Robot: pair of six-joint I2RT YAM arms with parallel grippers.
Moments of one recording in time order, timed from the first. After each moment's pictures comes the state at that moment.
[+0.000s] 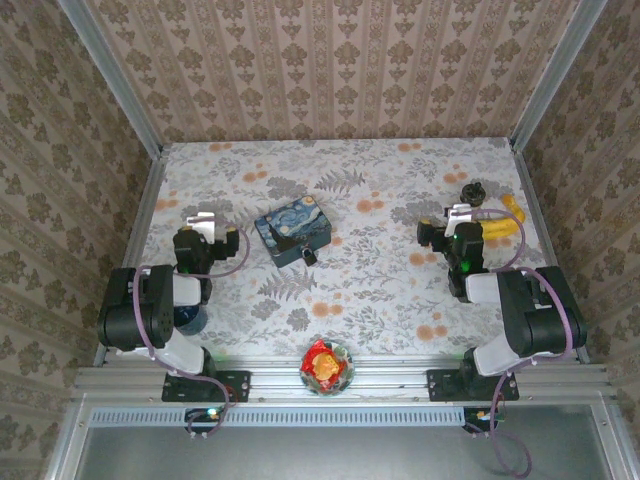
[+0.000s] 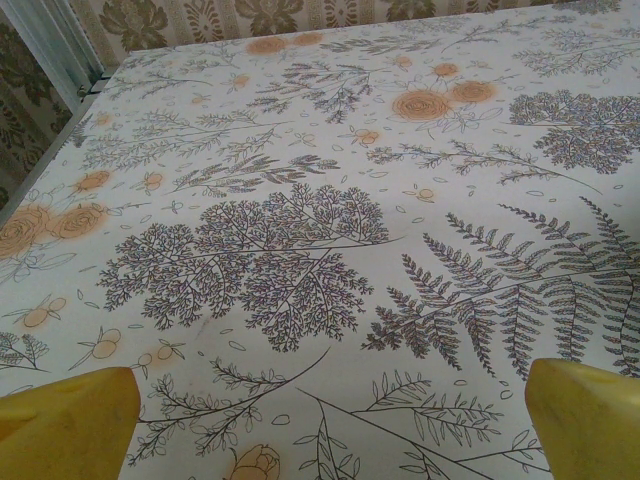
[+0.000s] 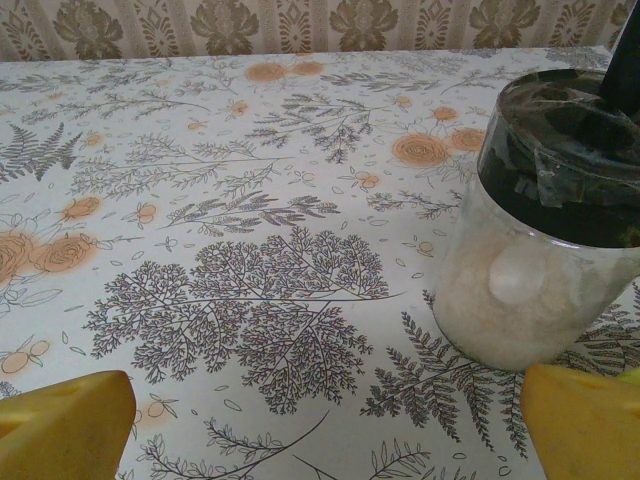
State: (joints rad) left arm 0.00 1.57 0.37 0.83 0.05 0.11; right arm 0.03 1.52 0.39 0.76 0.11 0.04
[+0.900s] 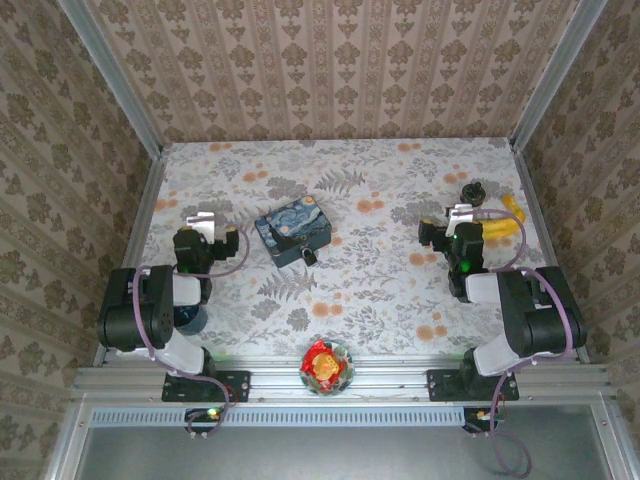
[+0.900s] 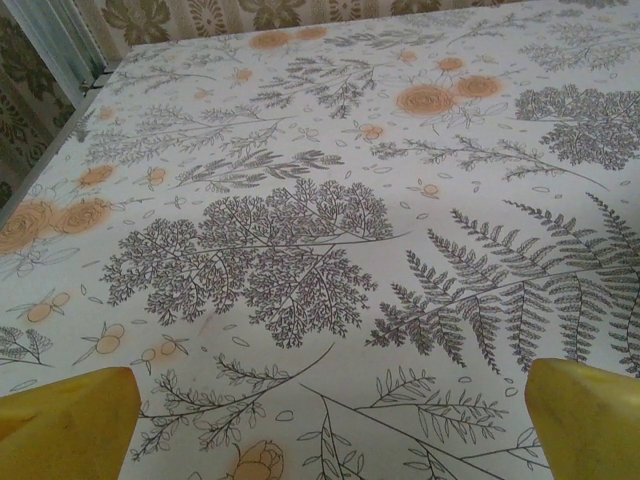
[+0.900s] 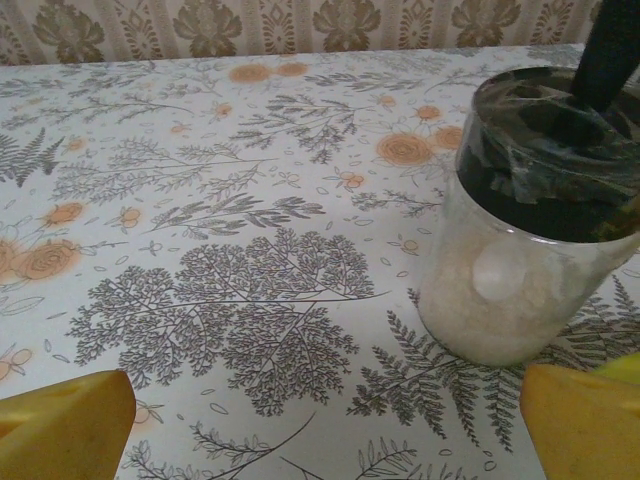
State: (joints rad) left arm 0.00 1.56 0.38 0.81 0.04 0.11; right arm 0.03 1.52 0.39 0.76 0.14 0.05
